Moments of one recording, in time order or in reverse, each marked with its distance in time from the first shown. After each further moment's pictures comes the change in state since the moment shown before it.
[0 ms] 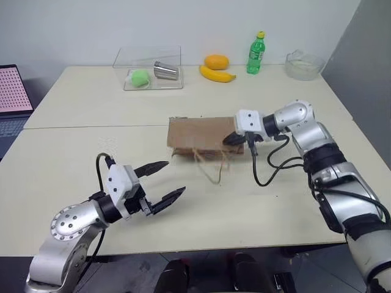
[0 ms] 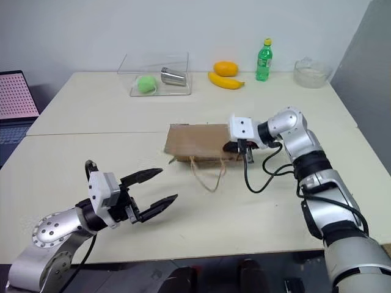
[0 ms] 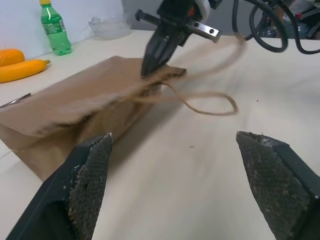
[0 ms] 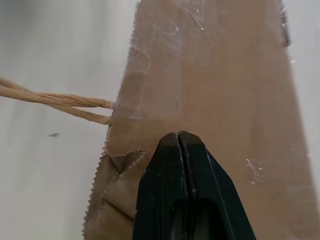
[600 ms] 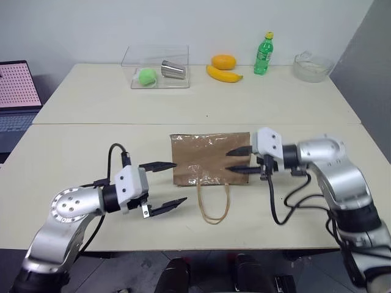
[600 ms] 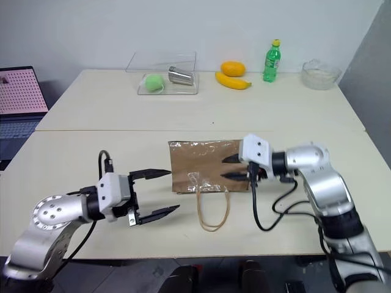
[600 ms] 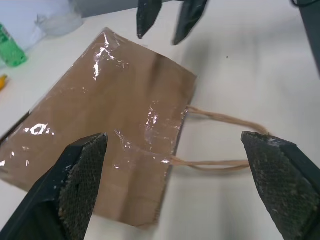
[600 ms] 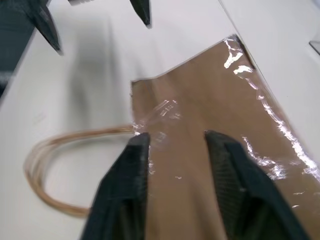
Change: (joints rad) left arm -0.246 0.099 -0.163 0.265 0.193 -0.280 -0.225; right arm 0.586 -0.111 -0.214 -1.043 0.334 0.741 -0.237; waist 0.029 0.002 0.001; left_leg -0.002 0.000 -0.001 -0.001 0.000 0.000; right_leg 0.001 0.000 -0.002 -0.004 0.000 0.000
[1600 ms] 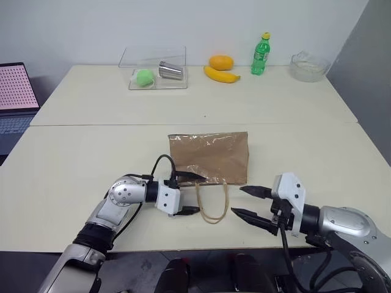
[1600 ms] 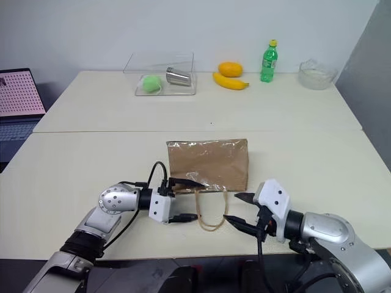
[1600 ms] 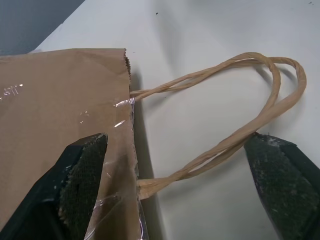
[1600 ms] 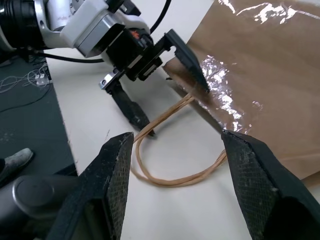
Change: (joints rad) left arm -0.284 -0.155 -0.296 0.617 0.315 -0.683 -0.069; right arm 0.484 -0.054 -0.137 -0.482 0.323 0.271 -0.441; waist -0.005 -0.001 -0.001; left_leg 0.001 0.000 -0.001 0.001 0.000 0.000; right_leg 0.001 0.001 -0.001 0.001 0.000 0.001
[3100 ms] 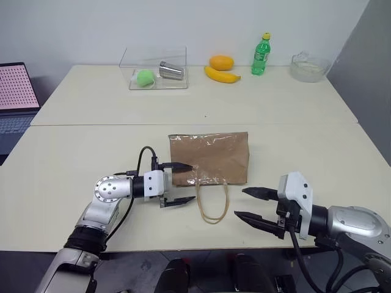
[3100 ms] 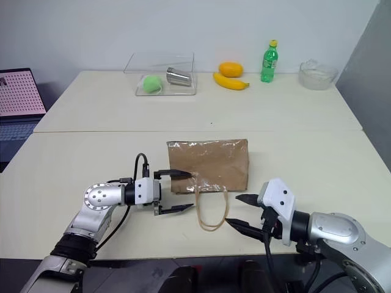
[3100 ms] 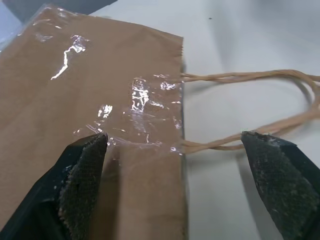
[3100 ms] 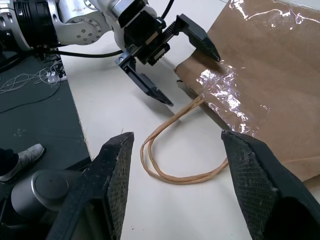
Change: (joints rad) left arm 0.038 0.019 0.103 -0.011 -0.183 0.175 -0.060; right arm -0.007 -0.123 -0.042 -0.017 0.187 -0.011 -0.077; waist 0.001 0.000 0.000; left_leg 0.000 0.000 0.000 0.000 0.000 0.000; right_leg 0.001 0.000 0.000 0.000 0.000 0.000
